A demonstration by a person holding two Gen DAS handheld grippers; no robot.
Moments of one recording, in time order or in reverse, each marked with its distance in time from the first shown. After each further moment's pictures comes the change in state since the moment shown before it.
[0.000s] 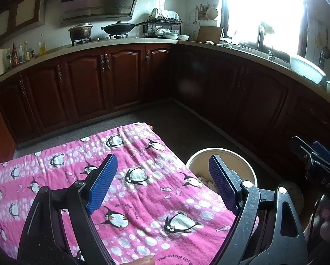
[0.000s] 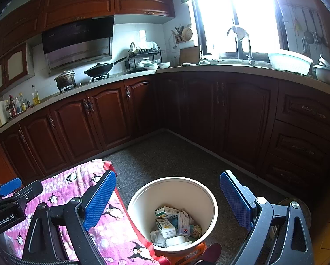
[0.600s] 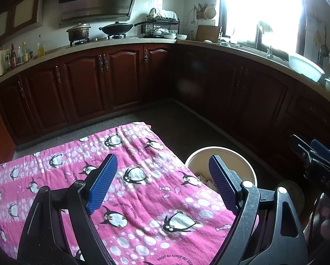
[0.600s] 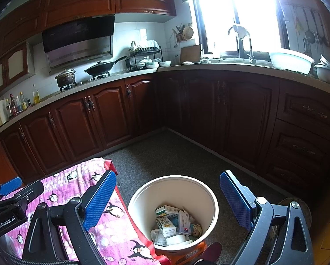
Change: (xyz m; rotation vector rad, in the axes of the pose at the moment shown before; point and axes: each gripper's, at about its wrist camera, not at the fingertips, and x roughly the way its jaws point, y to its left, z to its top) left arm 0.001 -0.003 -0.002 0.010 0.002 -0.009; right arm 0.003 0.002 -0.001 -0.003 0.011 0.004
